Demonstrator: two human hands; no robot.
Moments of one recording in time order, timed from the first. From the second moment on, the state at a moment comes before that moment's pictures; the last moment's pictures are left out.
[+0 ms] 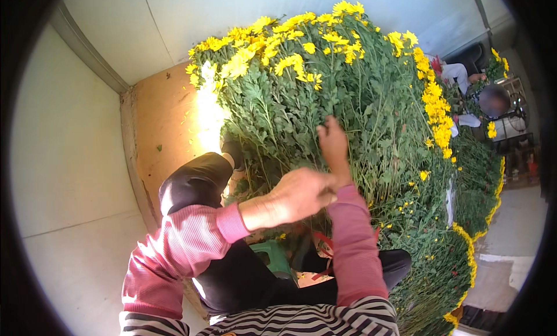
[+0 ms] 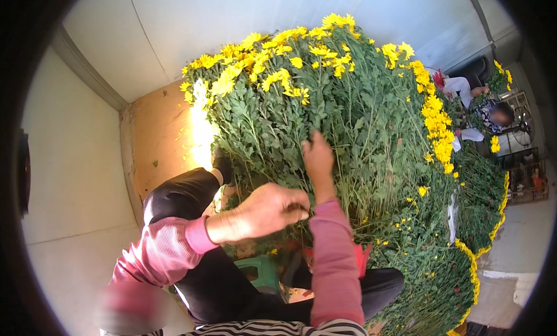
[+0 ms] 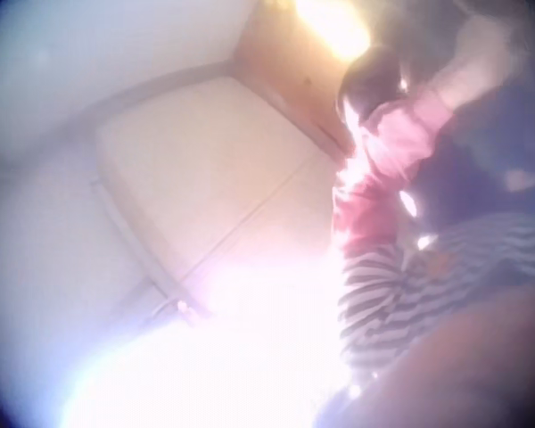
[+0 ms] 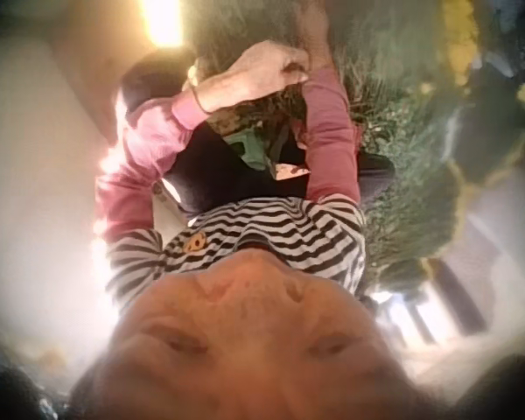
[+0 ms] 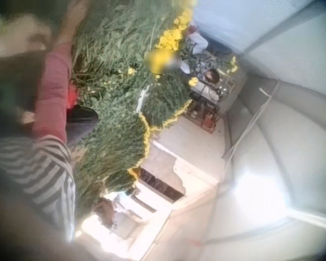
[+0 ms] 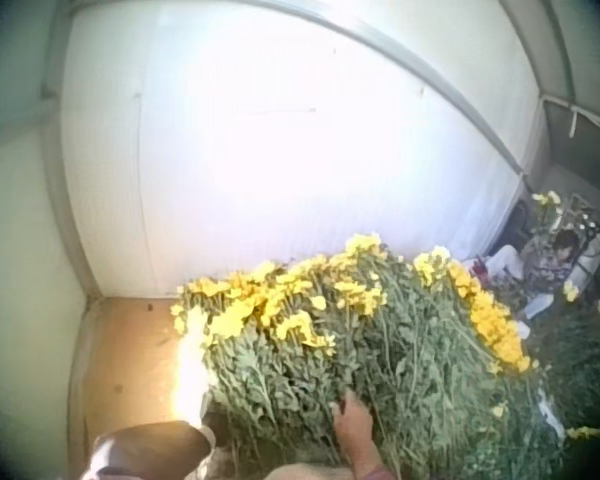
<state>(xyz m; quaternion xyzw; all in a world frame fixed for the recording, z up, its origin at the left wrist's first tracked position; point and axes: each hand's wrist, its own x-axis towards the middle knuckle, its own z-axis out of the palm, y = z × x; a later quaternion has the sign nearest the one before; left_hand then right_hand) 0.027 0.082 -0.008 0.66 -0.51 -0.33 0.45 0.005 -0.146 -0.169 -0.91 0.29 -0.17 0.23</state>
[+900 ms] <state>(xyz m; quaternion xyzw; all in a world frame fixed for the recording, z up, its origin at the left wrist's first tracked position) 0.051 0.029 0.010 0.42 -0.22 -0.46 0.75 -0.081 -0.070 -0.015 -0.76 0.19 -0.42 0.47</state>
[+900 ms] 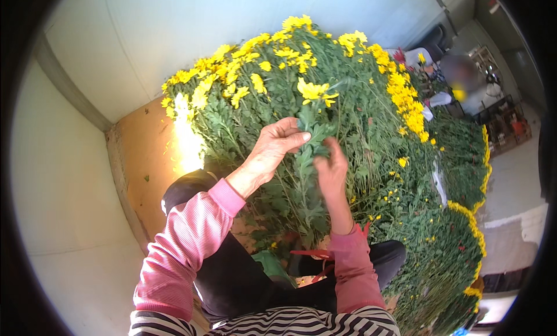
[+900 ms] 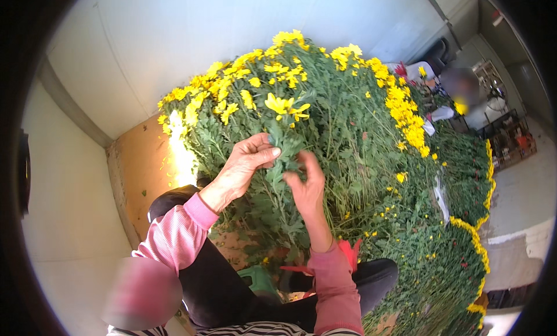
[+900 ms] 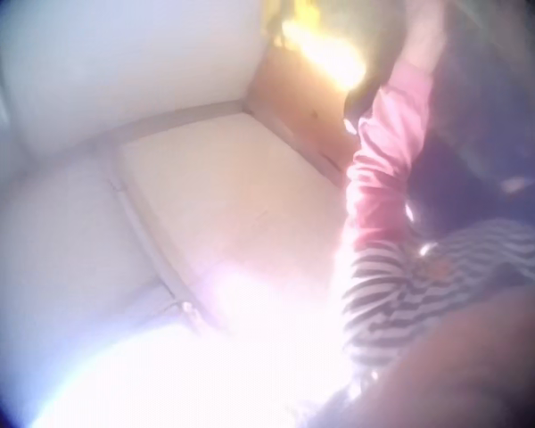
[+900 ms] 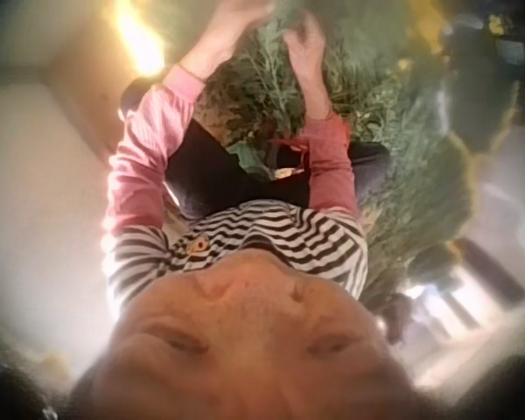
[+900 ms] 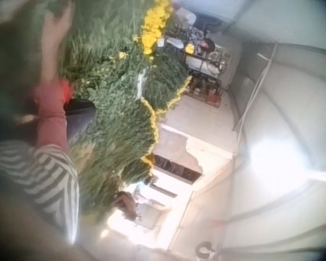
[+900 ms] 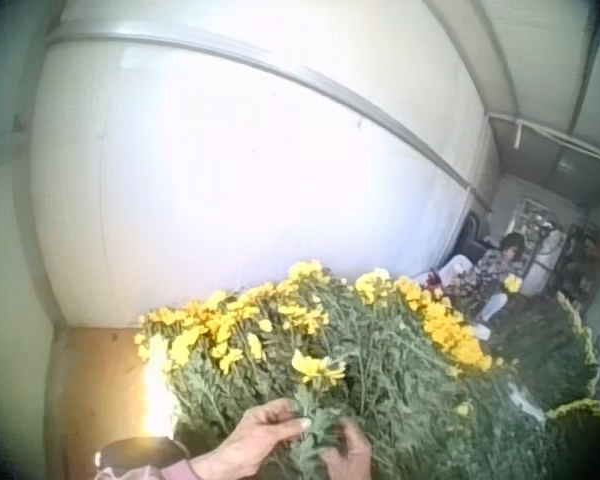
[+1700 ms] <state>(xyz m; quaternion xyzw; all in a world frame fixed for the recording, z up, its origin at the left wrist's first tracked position) 0.037 0.017 0.019 0.34 -0.25 -0.54 0.73 -0.071 -0.076 0.021 -0.63 0.15 -0.49 0.59</state>
